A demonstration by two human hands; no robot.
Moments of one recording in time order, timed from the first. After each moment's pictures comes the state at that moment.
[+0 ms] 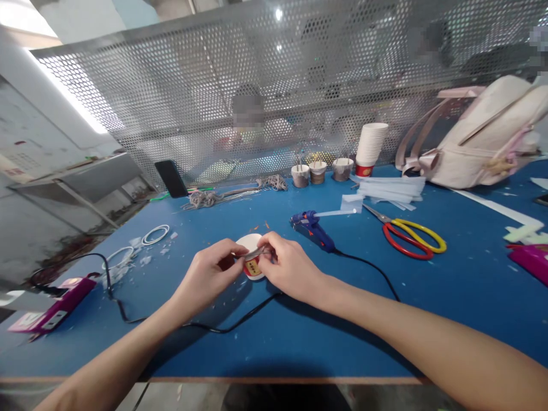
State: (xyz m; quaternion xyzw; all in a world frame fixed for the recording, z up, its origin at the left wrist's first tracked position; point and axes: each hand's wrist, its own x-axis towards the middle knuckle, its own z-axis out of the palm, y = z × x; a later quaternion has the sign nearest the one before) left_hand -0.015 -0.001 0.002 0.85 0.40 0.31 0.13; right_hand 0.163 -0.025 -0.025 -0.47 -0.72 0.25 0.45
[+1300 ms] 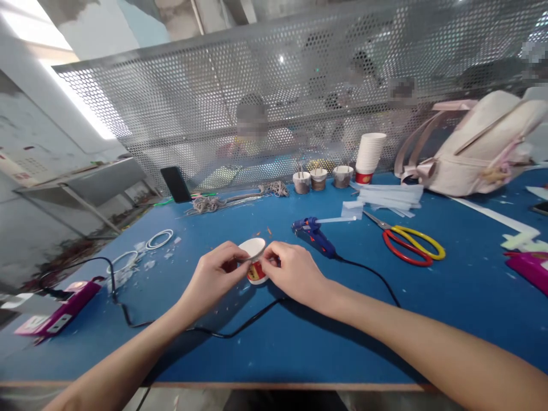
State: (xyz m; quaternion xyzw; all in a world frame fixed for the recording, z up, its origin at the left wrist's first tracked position) left_hand -0.013 0.000 0.002 0.82 0.41 0.34 0.18; right_hand 0.164 -0.025 -0.022 -0.51 -0.73 0.20 0.41
